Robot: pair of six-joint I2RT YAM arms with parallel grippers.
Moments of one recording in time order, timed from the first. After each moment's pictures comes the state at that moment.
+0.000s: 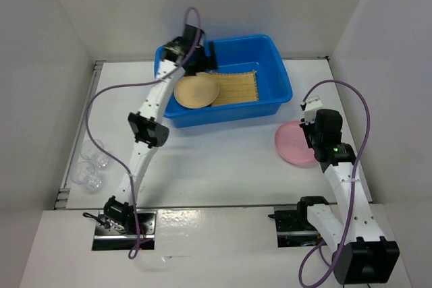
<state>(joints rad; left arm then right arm) -0.43 2.68 3.10 -1.20 -0.01 -0.54 -0.01 0.83 0.72 -0.57 0.15 -0.35</state>
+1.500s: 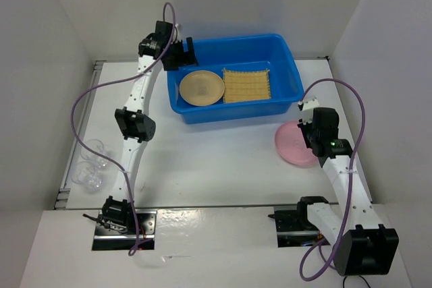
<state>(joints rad) -0.20 2.67 3.06 -1.15 0.20 -0.37 -0.01 0.90 0.72 -0.57 0.15 -0.35</state>
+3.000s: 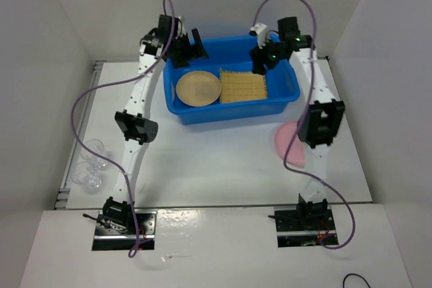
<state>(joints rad) -0.28 2.66 3.10 -1.18 0.25 -0.55 0.11 2.10 2.18 -0.91 -0.44 -0.59</state>
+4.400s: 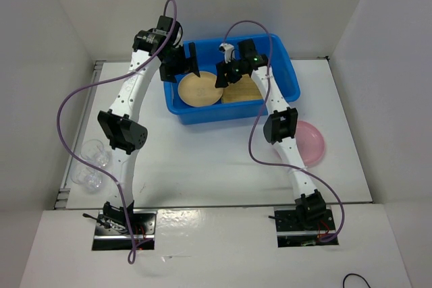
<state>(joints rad) -0.31 2.25 2.63 -1.35 0.11 -0.49 0.30 2.93 3.09 -1.00 -0.59 -0.20</state>
